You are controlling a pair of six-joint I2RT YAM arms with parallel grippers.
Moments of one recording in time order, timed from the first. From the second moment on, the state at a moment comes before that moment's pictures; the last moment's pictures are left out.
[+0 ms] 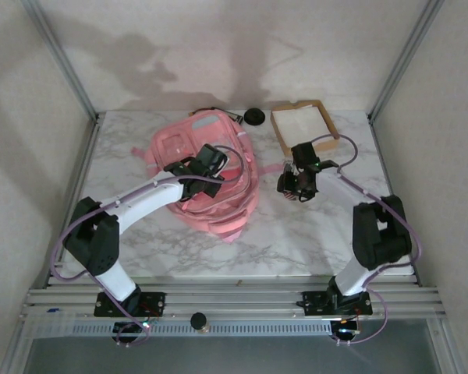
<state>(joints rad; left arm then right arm) -0.64 1.66 1.27 -0.58 -0.27 -0.04 0.35 1.61 1.10 -0.62 -0.04 0.43</state>
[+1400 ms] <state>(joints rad) -0.68 1.60 1.30 -0.50 -0.14 -0.56 0.51 1.64 1.12 -0.51 -0.64 0.55</state>
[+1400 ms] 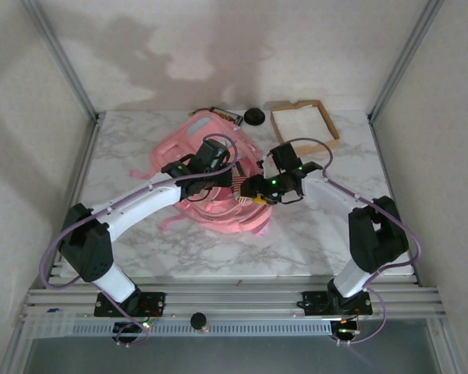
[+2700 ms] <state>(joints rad) -0.66 1.60 1.31 -0.44 -0.11 -0.85 0.59 1.65 0.98 0.09 -0.57 1.11</state>
